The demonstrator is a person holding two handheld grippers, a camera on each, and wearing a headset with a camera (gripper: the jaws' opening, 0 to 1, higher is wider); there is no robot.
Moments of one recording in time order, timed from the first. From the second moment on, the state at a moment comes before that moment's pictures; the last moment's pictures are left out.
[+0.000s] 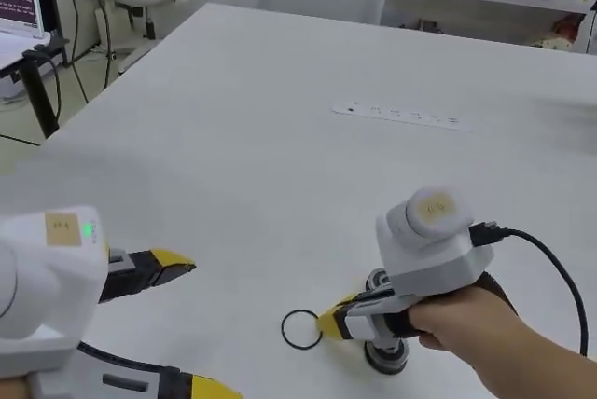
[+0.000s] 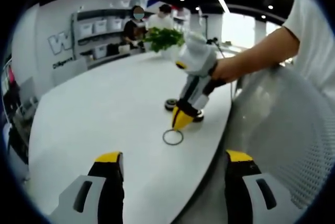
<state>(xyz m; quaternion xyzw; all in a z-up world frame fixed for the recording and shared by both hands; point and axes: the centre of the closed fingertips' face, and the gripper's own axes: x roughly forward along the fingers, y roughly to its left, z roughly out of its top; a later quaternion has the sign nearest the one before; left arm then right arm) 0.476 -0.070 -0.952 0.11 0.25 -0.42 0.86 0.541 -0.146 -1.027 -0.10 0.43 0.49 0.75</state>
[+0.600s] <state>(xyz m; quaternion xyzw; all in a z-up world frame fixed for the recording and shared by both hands) 0.472 -0.077 -0.955 0.11 0.26 -0.44 0.85 0.552 -0.188 -0.982 -0.05 0.39 0.50 0.77</state>
